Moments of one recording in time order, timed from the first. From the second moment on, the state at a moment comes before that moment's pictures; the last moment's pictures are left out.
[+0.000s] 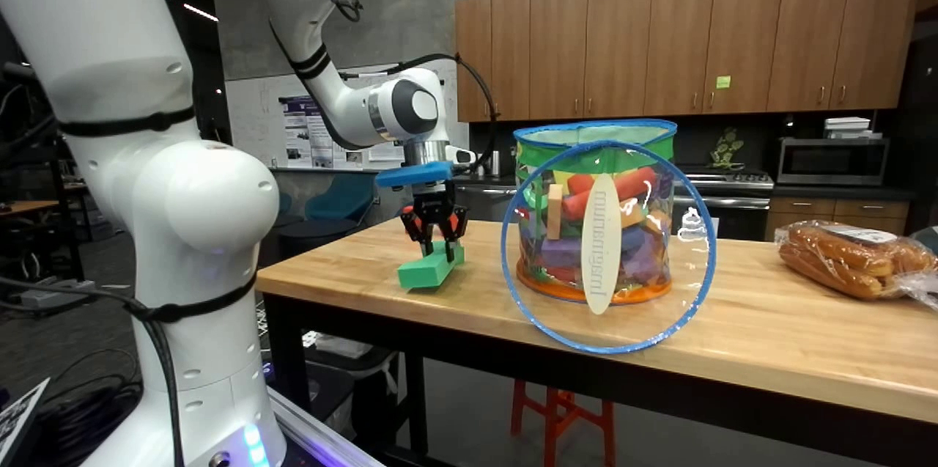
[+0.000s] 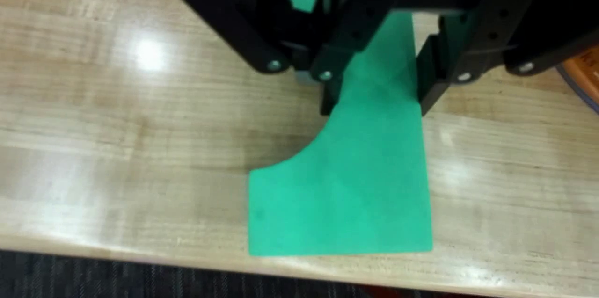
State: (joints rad) arm -0.02 -0.26 0.00 -2.66 -0.23 2.35 -0.12
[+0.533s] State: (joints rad) arm -0.06 -0.31 0.14 -2.66 -0.59 2.31 0.35
